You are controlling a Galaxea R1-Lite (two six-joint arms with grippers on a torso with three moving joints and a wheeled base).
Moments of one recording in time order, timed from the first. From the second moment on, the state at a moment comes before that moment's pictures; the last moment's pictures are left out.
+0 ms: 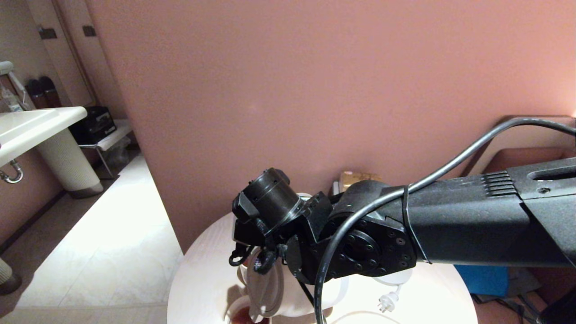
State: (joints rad) left arm 0.00 0.00 -0.01 0.02 0.00 -0.01; right arm 0.98 2.10 -1.61 0.34 -0.76 -0.75
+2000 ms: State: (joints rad) left arm 0.00 0.00 -0.01 0.02 0.00 -0.01; right arm 0.54 1.73 -0.76 -0.33 -0.53 0.16
